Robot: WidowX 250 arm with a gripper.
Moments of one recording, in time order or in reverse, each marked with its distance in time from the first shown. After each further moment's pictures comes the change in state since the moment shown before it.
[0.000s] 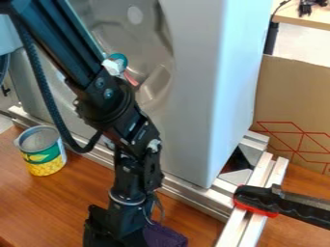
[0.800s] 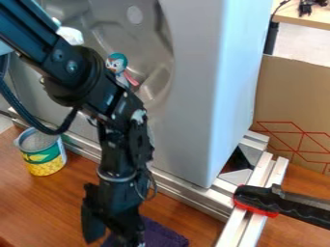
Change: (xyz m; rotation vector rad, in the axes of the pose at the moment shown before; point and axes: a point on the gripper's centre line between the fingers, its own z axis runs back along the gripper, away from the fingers) arm -0.011 0.006 0.031 -0.024 -0.095 -0.052
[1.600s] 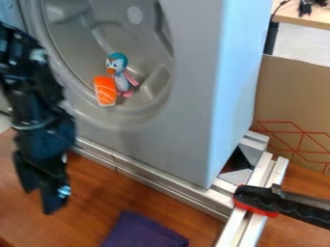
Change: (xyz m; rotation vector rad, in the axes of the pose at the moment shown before) arm -0.035 0.078 0.042 0.021 -0.165 0.031
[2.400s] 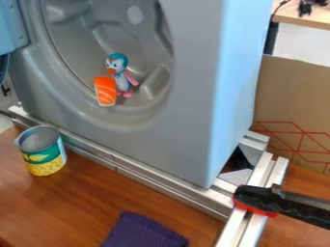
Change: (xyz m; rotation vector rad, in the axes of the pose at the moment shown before) arm -0.053 0.122 0.019 0.071 0.060 0.076
